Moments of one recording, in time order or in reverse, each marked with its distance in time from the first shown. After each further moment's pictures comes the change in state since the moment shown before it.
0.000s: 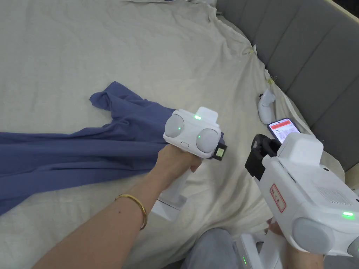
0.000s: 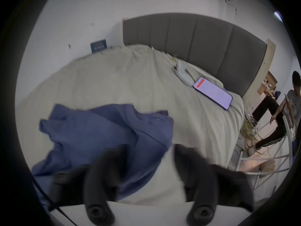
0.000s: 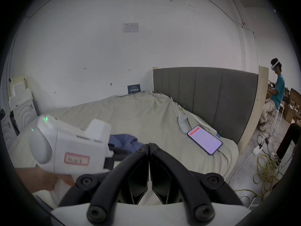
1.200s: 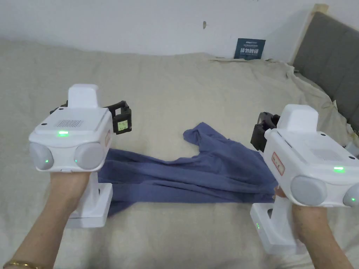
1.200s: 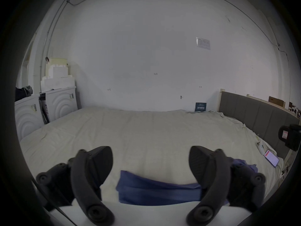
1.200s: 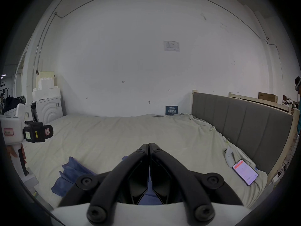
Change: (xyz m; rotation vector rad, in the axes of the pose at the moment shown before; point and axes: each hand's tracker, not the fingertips) left arm -0.231 -0.144 0.302 0.644 0.732 0.354; right arm -0.153 0.055 -0.012 0.185 0.290 0.134
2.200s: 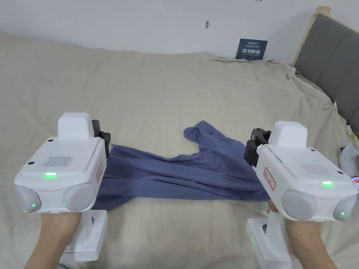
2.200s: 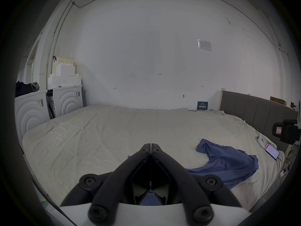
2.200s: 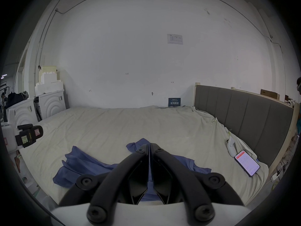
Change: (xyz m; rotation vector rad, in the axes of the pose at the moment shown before) left arm -0.005 -0.039 0.035 0.007 0.011 0.025; right arm -0.002 -0.022 0.006 -0.074 0.013 0.013
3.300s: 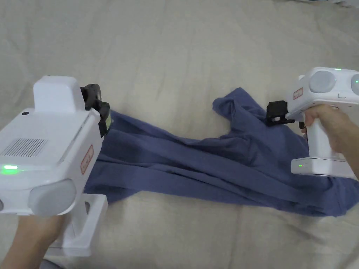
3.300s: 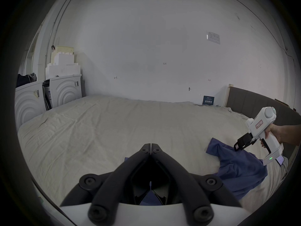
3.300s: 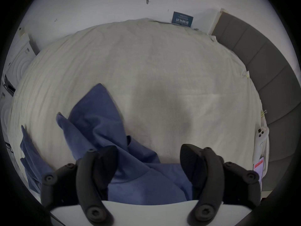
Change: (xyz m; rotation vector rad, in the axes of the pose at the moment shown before) left arm -0.010 -0.013 -0.096 -0.091 0.023 0.044; right arm 0.056 -0.013 -0.343 -0.869 -0.054 0.066
